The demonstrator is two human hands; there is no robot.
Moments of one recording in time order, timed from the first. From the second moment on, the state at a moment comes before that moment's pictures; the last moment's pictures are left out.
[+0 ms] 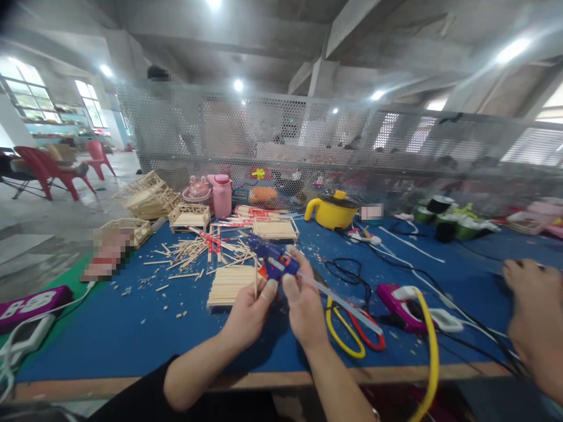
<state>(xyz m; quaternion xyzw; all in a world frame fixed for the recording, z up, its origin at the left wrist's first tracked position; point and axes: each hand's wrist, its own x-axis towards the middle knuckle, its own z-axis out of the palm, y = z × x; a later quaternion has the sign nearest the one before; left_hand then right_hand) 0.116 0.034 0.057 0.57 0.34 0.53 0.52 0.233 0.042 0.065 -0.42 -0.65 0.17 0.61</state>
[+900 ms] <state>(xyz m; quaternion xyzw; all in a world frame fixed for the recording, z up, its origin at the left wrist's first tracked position) -0.003 0.006 0.011 0.66 0.62 0.41 0.09 0.295 -0.006 0.058 -0.53 -0.77 0.11 0.33</state>
